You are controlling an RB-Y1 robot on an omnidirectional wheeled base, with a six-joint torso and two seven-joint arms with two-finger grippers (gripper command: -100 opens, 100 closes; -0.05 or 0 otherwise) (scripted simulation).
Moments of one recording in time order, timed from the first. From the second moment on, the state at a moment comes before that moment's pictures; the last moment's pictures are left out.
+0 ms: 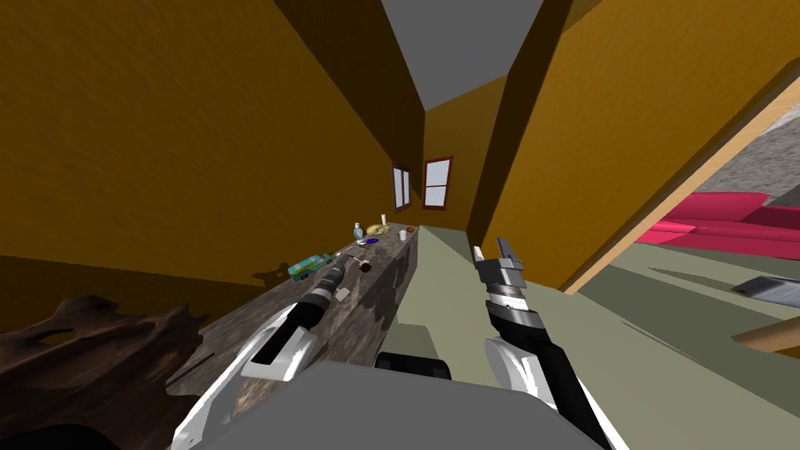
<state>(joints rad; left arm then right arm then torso) 0.55 0.37 0.08 -2.30 0.00 0.17 -0.05 0.48 -0.02 0.06 -2.30 -0.07 -0.38 -0.11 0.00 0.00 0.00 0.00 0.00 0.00</state>
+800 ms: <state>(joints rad) 0.51 0.45 0.07 -2.24 0.03 0.36 -0.03 0.48 -0.02 0.06 -2.30 -0.07 -0.38 -0.11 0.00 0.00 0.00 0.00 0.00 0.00</state>
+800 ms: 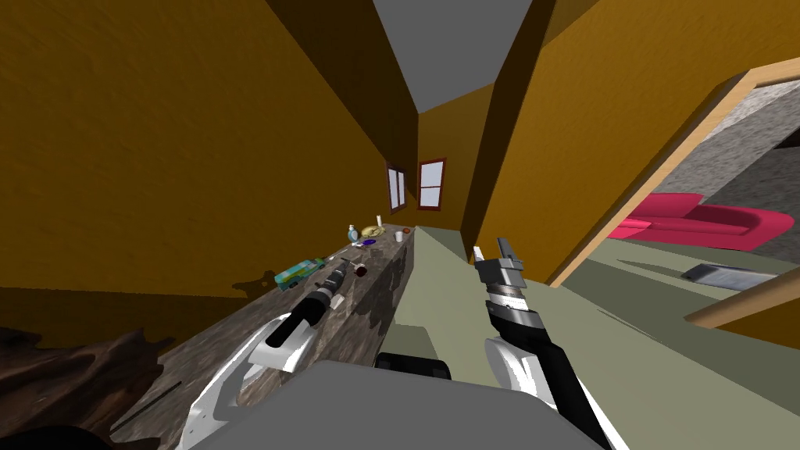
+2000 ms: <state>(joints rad) 0.44 0.54 0.04 -2.15 0.10 0.65 0.00 0.48 -0.02 0.06 -2.30 -0.07 -0.38 -0.11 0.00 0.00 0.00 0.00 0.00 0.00</state>
